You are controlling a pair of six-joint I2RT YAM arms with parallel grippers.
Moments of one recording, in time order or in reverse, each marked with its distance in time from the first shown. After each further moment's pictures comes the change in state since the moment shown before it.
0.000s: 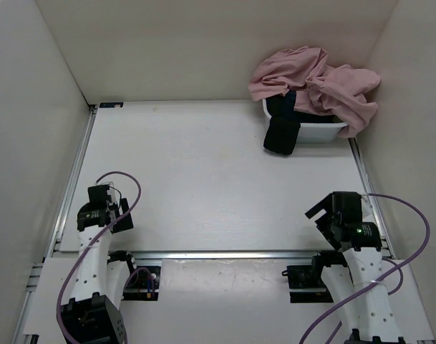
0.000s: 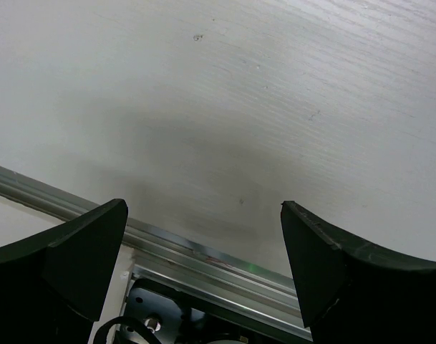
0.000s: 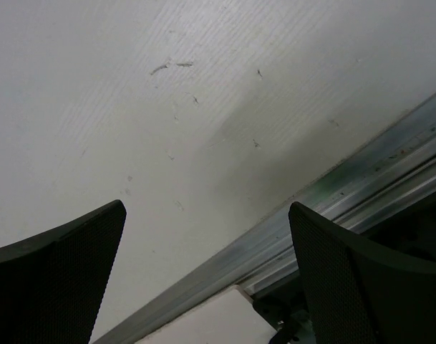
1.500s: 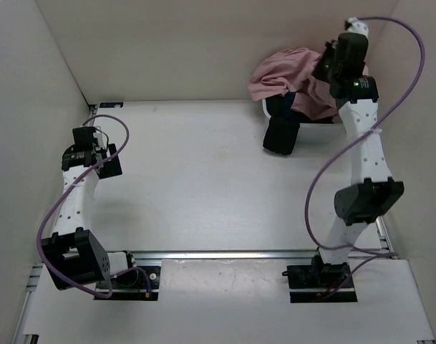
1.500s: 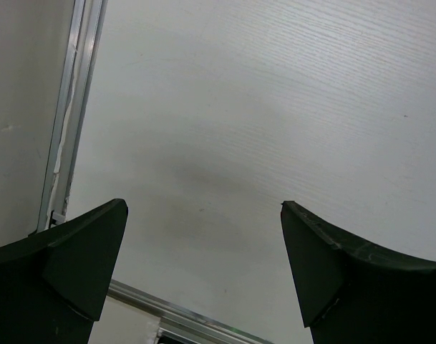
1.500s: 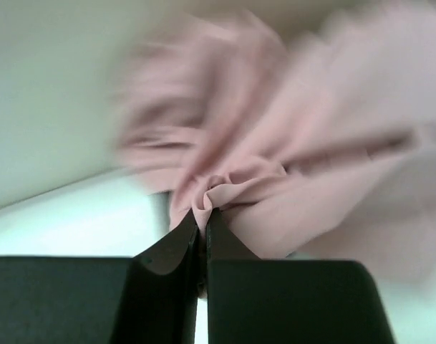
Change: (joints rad) left arm -0.018 0.508 0.611 0.043 0.006 0.000; right arm 0.022 1.336 1.559 0.444 -0.005 -0.505
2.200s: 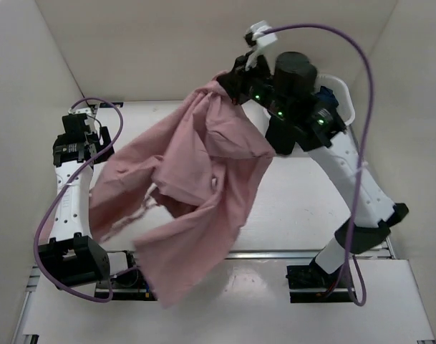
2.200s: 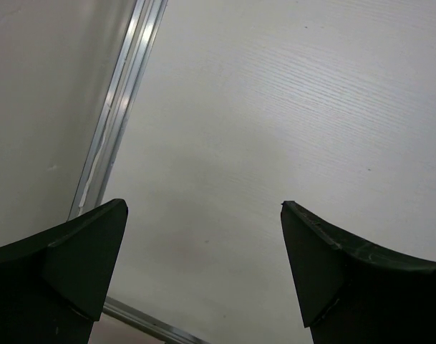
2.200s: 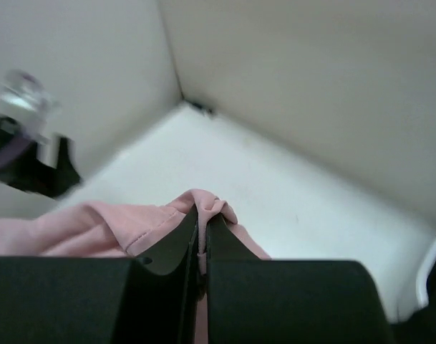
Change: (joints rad) left arm 0.000 0.001 0.166 0.000 -0.018 0.000; right arm 0.717 -0.265 0.015 0.111 -0.165 -0.264
